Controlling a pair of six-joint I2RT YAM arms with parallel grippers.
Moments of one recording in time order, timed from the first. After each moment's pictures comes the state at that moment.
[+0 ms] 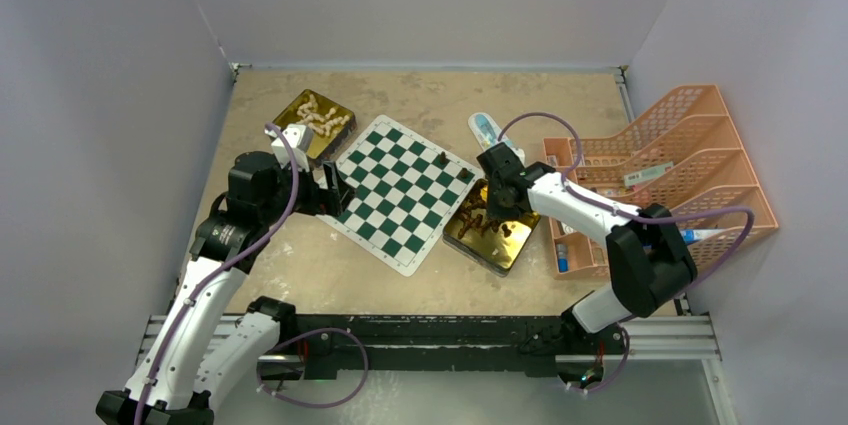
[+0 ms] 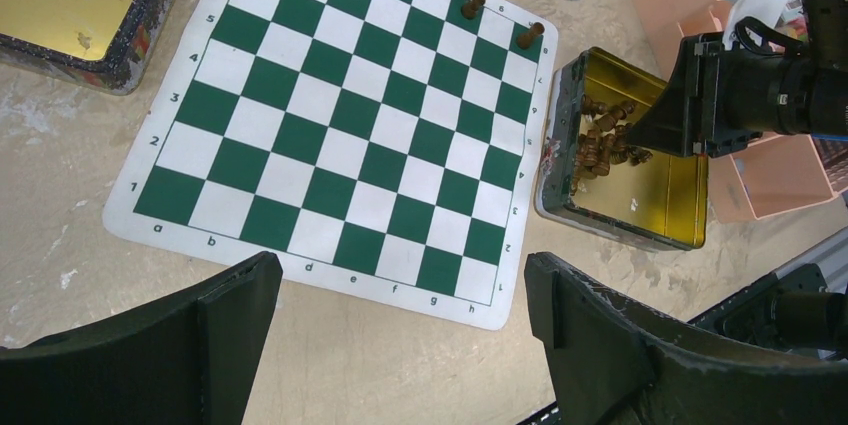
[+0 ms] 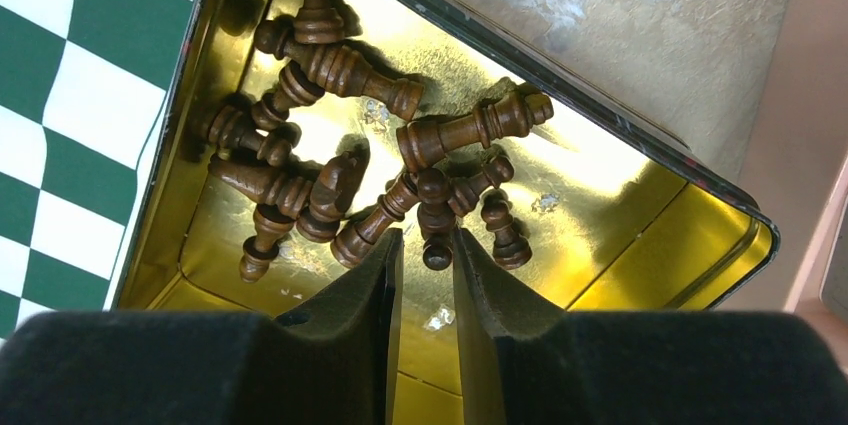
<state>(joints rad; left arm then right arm) -0.27 0.76 0.87 -0.59 0.24 -0.28 0.56 1.52 0.96 -0.64 0.20 0.61</state>
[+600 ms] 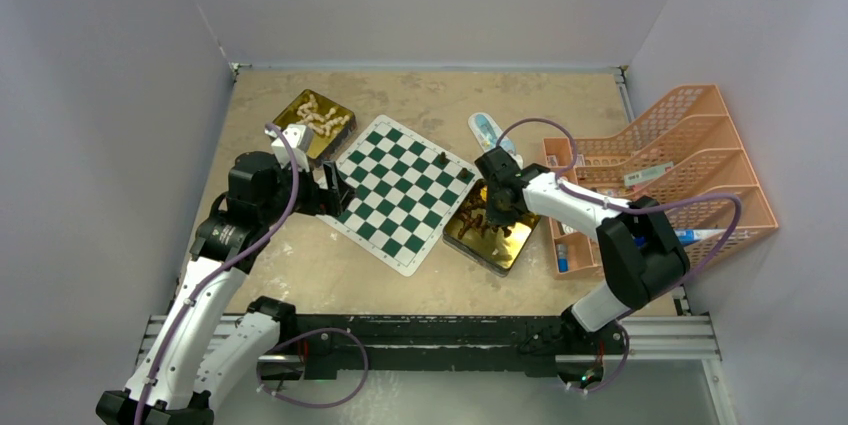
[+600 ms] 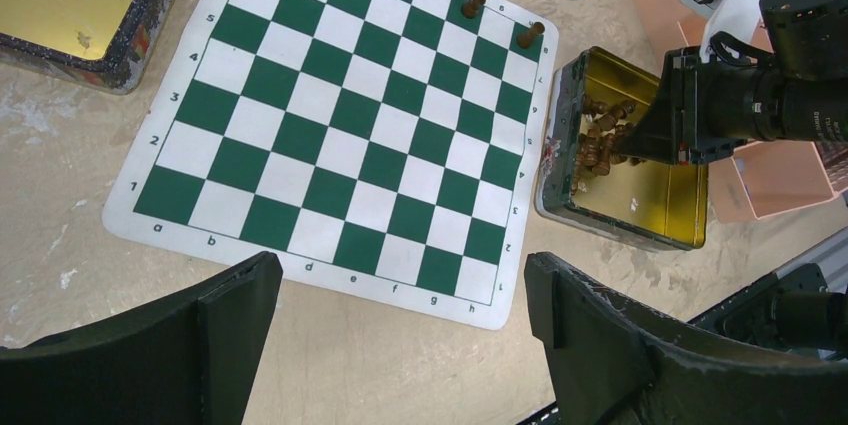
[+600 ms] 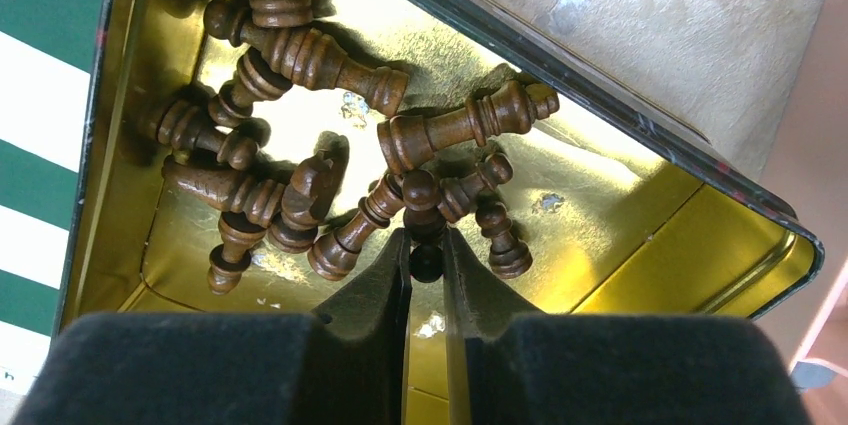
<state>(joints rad) -0.27 0.76 0.87 -0.59 0.24 -0.28 0.56 1.57 0.94 -0.63 0.19 0.62</state>
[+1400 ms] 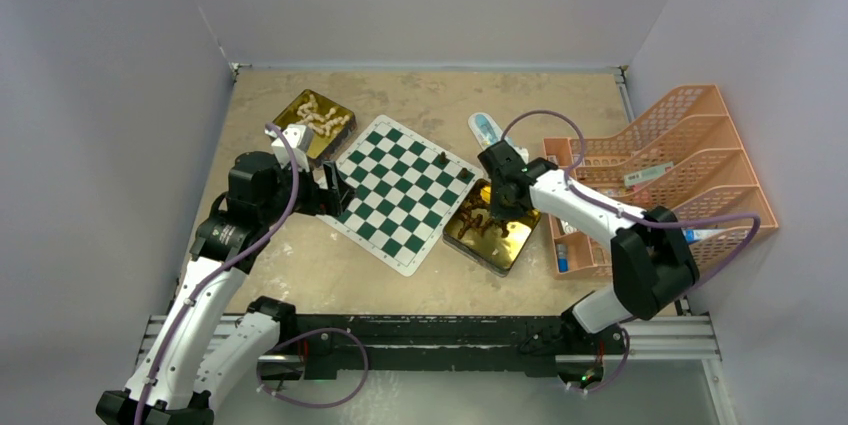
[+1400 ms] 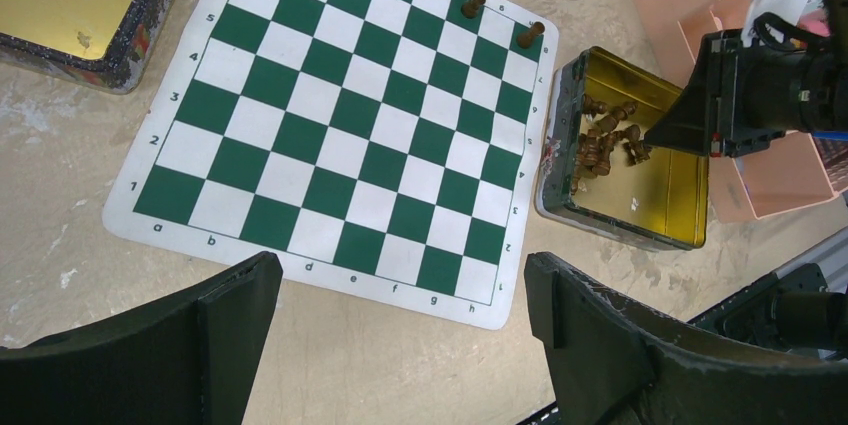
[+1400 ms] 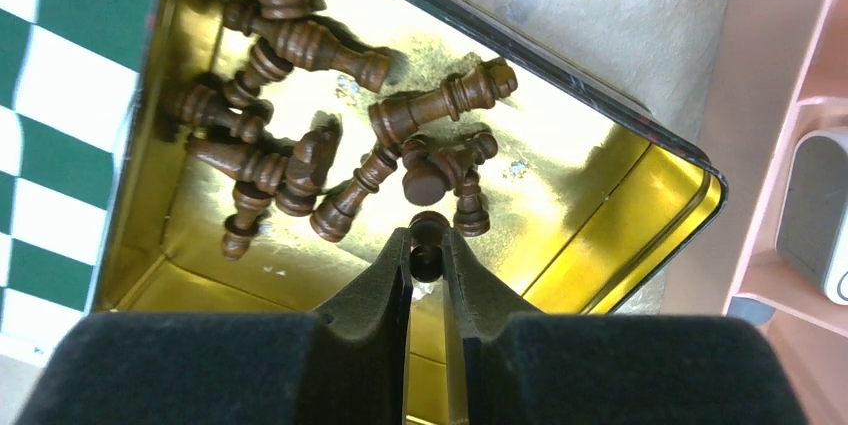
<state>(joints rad) -0.27 0.76 0.87 -0.59 0.24 -0.28 0.56 1.51 0.98 -0.73 0.22 0.63</state>
